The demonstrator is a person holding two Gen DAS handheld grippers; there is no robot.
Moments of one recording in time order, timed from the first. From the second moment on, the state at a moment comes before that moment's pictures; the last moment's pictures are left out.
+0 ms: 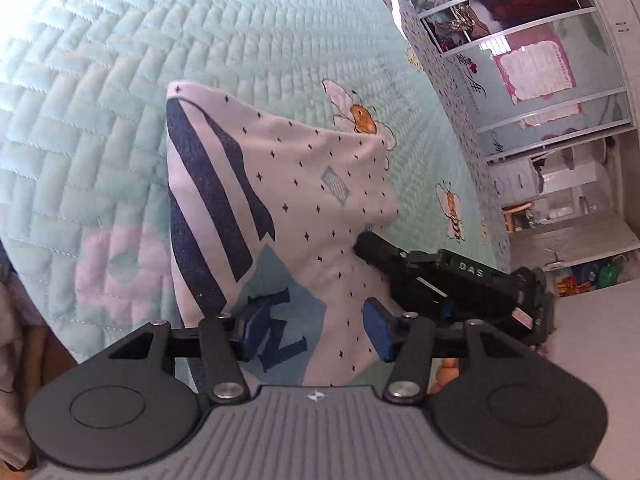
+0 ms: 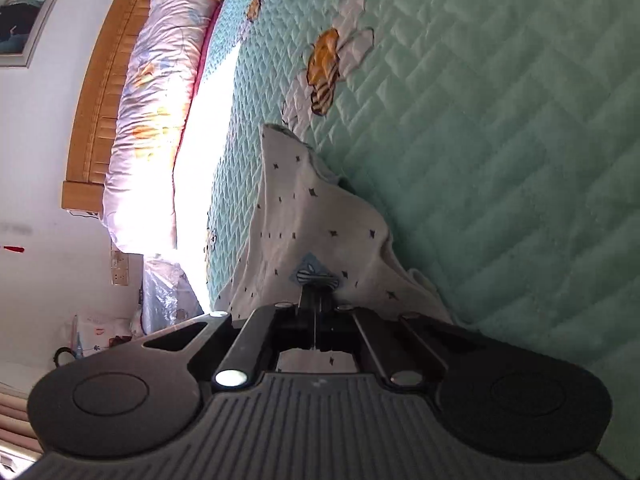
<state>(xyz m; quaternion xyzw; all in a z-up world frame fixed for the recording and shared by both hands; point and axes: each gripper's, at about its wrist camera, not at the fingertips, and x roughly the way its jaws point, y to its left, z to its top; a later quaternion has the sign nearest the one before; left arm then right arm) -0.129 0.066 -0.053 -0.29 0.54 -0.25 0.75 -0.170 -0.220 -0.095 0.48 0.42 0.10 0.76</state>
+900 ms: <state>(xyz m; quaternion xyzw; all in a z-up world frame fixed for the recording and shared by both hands) -0.186 -0.006 -0.006 -0.16 0.58 0.07 0.80 -0.196 -0.109 0.033 -0.06 0.56 0.11 0.82</state>
